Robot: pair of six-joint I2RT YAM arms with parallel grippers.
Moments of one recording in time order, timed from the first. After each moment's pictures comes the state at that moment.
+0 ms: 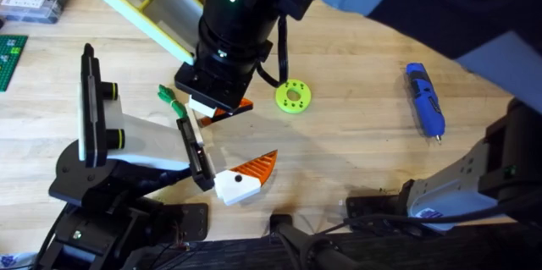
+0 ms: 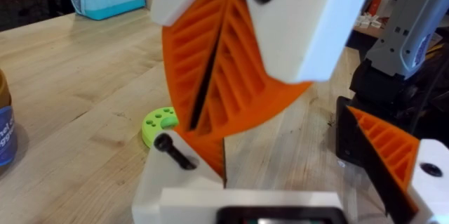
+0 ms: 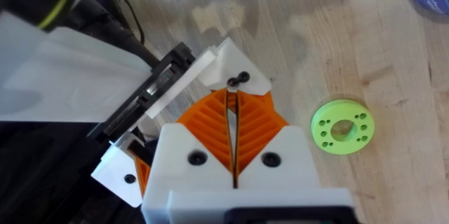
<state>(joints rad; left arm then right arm) -0.33 0.00 0.00 -0.07 0.86 -0.14 1.03 1.85 1.98 -1.43 -0.12 -0.11</state>
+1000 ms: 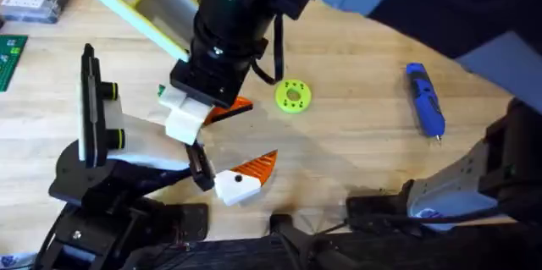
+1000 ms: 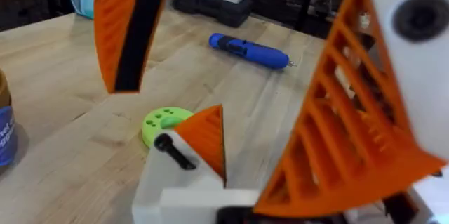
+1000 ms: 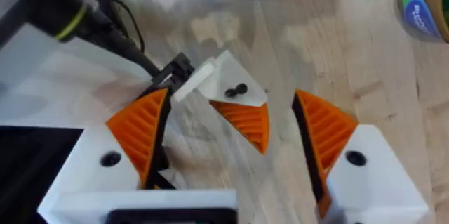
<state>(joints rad) -0.33 0.00 0.00 -0.07 0.86 -0.14 1.03 1.85 1.98 -1.38 -0.12 -0.12</state>
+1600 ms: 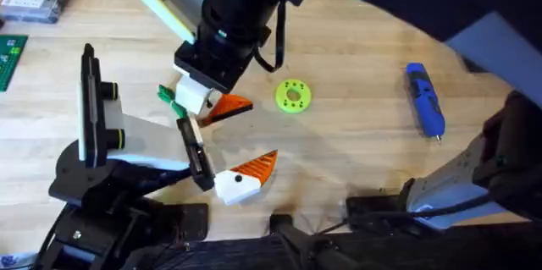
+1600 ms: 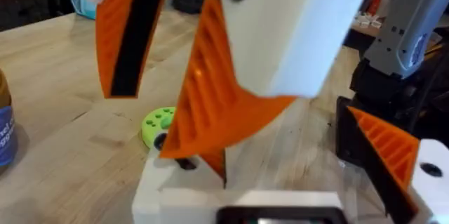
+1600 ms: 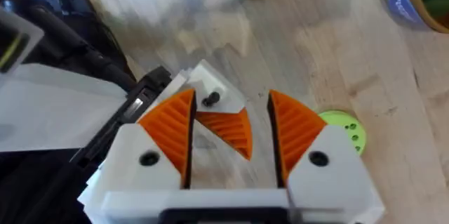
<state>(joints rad) -0.33 0.00 0.00 -0.07 0.86 -0.14 0.97 1.87 1.98 -1.36 -0.14 -0.08</state>
